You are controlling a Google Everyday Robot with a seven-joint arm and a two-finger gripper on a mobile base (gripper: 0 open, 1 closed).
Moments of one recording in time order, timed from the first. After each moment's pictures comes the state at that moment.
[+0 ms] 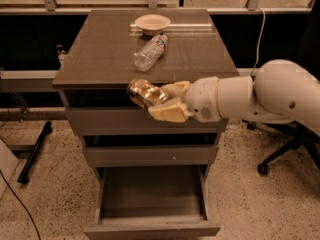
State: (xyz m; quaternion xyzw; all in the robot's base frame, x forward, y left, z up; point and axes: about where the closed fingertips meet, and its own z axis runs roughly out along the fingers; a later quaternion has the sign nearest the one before) arm 0.531 -0.012 0.868 -0.48 0.68 0.30 0.47
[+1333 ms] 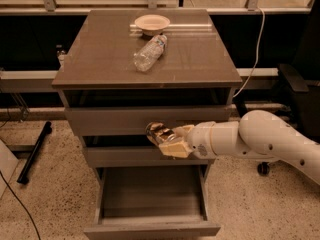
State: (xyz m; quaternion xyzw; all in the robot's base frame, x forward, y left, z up) arm 0.523 -0.040 0.722 -0.40 0.78 0.29 0.39
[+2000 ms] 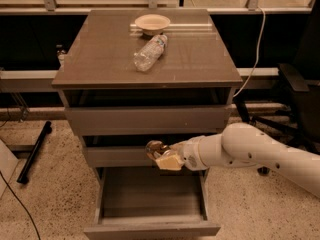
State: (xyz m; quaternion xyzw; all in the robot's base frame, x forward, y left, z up) arm 0.518 -0.036 0.649 -0.37 0.82 0.28 0.32
